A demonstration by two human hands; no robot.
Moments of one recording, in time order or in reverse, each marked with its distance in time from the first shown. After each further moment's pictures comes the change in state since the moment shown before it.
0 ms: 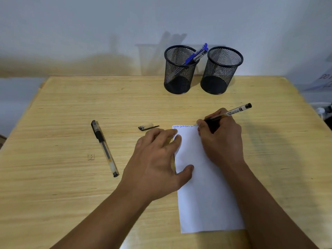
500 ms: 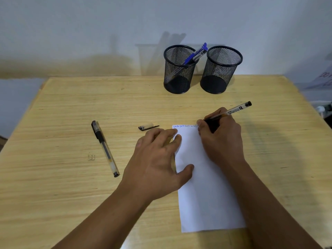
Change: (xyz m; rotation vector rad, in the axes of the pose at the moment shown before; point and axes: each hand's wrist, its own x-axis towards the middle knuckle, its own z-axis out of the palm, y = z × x) left_hand 0.000 -0.001 0.000 -0.001 -0.002 0.004; right_hand 0.000 0.001 0.001 -0.009 0.011 -0.018
